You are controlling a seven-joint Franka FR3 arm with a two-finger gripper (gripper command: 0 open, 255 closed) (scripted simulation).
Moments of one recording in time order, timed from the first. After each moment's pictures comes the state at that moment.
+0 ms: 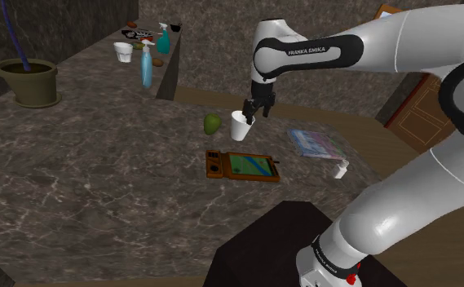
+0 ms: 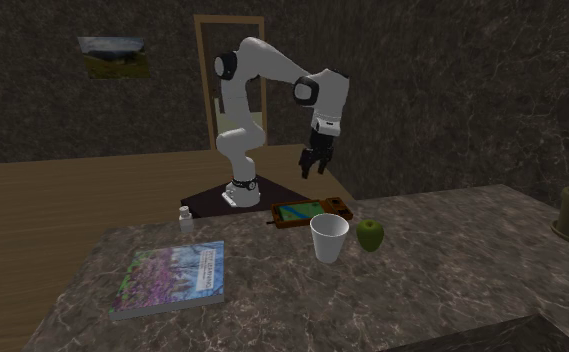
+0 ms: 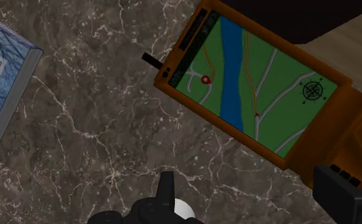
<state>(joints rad) -0.05 -0.18 0.03 -2.14 -0.16 1.86 0.01</state>
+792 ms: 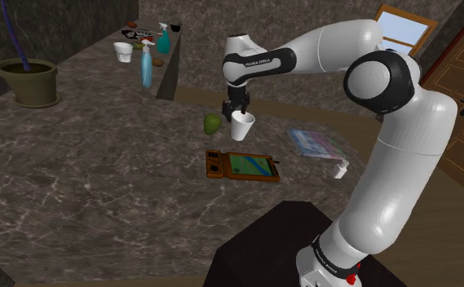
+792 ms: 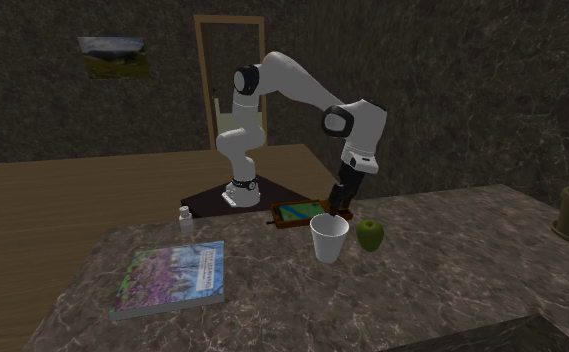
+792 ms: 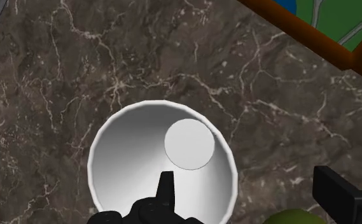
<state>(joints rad) -0.06 0.28 0.02 -1.76 -0.24 1.93 -0.03</state>
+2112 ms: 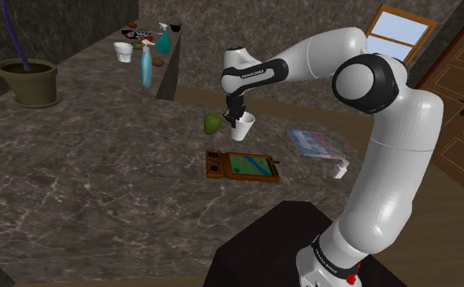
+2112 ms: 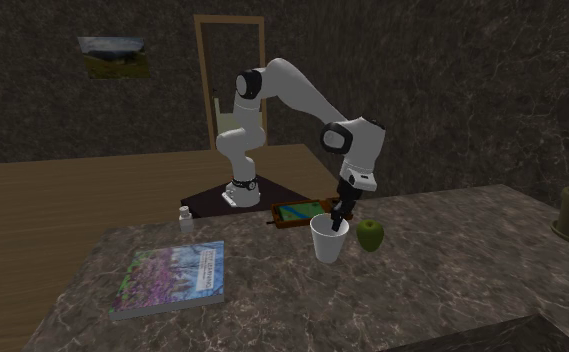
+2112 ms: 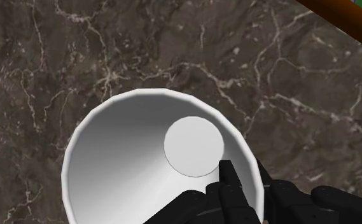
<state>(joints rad) -0.07 0.35 0.01 -1.78 -0.25 2.02 -0.03</state>
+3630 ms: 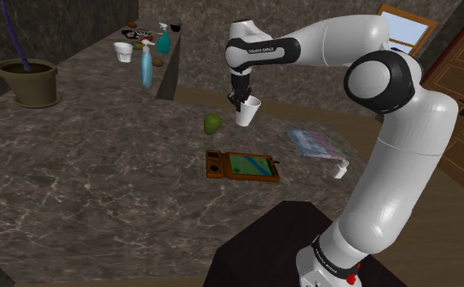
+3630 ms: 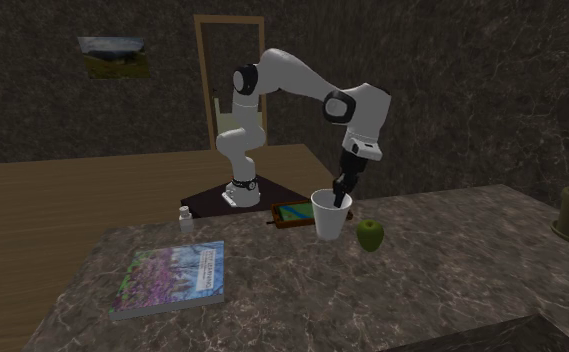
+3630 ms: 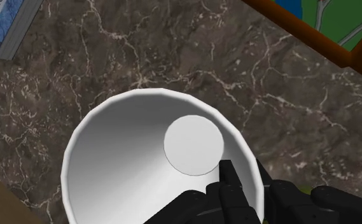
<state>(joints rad) -0.07 0.28 0.01 -1.65 -0.23 1.83 -0.08</state>
